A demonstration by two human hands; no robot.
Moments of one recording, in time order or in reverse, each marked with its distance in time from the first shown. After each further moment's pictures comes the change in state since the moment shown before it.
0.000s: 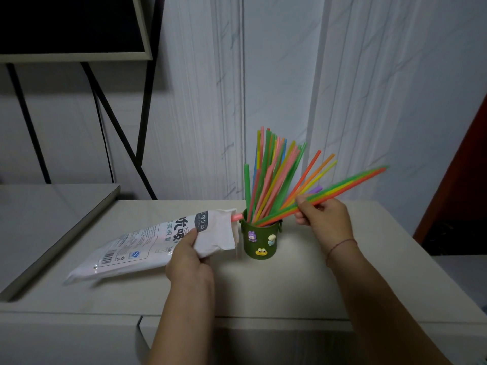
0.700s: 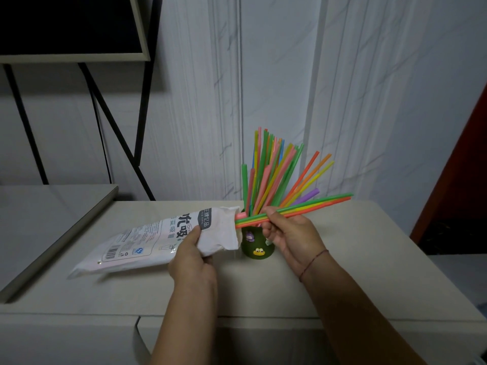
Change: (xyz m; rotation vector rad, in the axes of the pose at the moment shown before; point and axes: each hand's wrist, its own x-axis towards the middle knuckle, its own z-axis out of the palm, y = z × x) left_hand -0.012 -0.007 0.003 -0.012 -0.031 0.033; right_hand -0.036 -0.005 0.035 0.549 -0.220 0.352
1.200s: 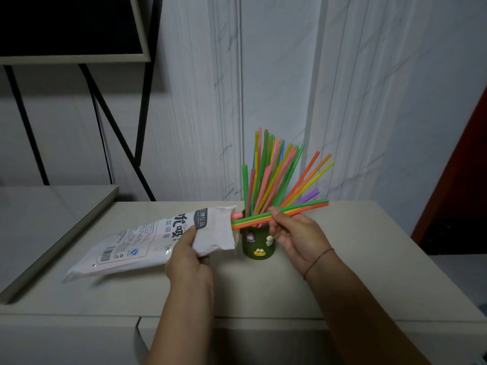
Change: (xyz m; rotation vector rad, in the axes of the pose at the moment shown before) left_hand -0.005 0.009 0.000 -0.002 -0.019 -0.010; right_hand 0.000 -0.006 -0.003 0.081 0.014 0.050
